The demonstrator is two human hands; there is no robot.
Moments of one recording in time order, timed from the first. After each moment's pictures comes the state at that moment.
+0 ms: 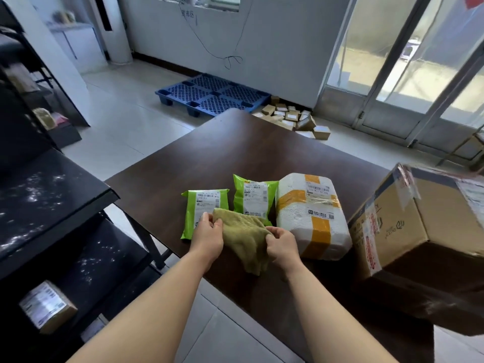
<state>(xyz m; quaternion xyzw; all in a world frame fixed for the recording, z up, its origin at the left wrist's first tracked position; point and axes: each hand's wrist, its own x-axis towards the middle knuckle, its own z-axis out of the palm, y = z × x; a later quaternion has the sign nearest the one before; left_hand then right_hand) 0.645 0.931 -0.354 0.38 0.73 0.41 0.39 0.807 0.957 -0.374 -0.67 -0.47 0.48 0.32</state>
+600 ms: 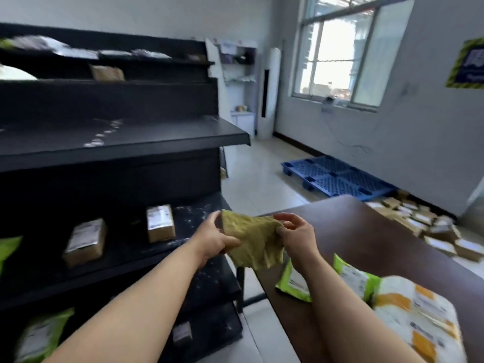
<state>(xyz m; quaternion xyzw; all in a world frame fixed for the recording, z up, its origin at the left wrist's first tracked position) 0.517 0.763 -0.159 0.25 0.69 0.57 0.37 0.661 0.894 -0.168 -0.38 -0.63 0.59 0.34</state>
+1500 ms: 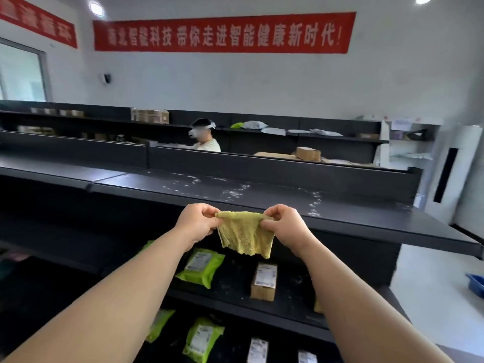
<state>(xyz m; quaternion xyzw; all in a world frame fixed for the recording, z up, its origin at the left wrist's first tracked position) 0.360 0.371 -0.002 0.06 0.80 0.59 -0.07 0.391 0.586 0.001 0.02 -0.85 0.51 0.16</state>
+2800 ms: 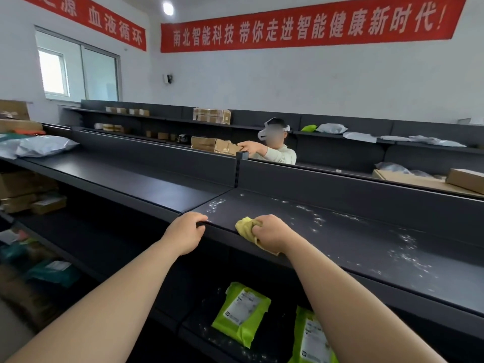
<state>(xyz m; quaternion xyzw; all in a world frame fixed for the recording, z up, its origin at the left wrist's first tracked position) 0.052 0.002 -0.025 0.02 0.95 0.27 -0.18 0.031 0.220 0.004 0.13 -0.96 0.24 0.02</state>
